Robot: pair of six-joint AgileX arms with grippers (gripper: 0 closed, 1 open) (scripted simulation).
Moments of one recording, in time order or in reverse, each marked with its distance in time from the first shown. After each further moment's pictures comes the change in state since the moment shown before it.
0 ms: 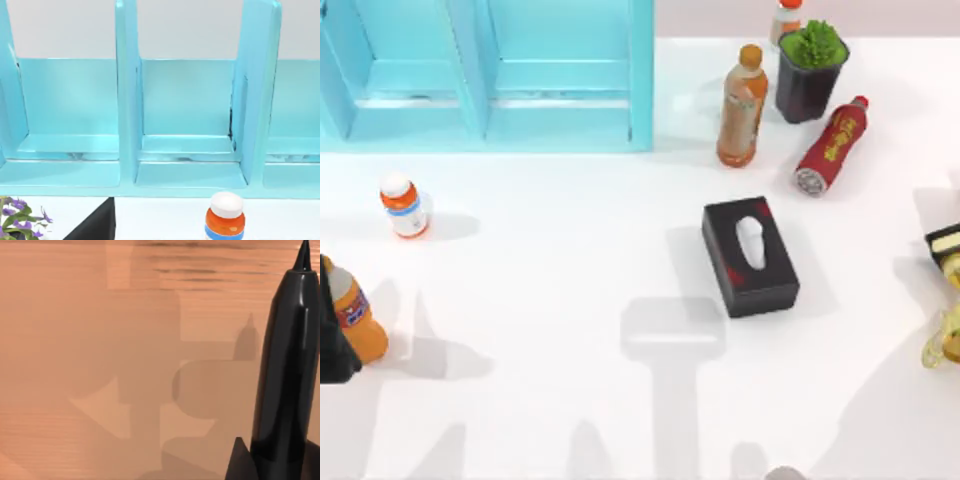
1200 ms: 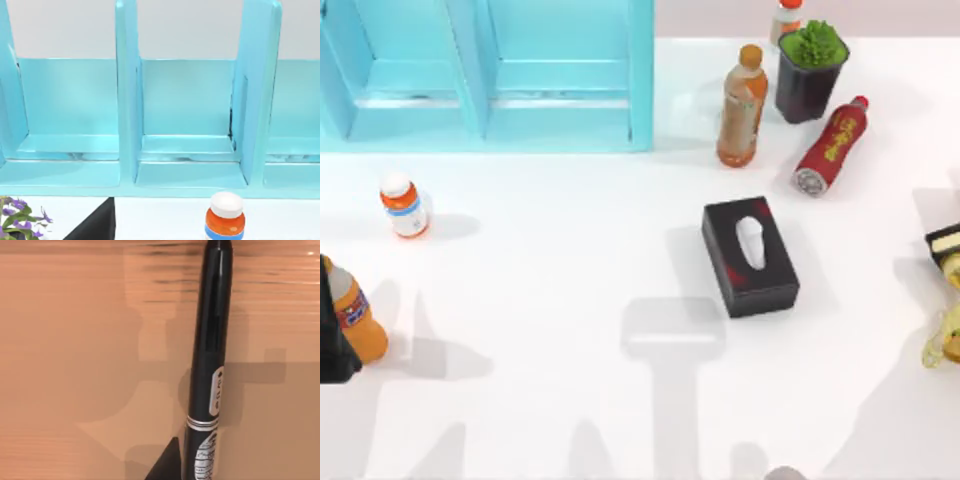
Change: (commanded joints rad) left arm 0.000 0.000 0.000 0.000 0.000 0.000; right arm -0.001 -0.002 -0.071 0.087 0.010 0.022
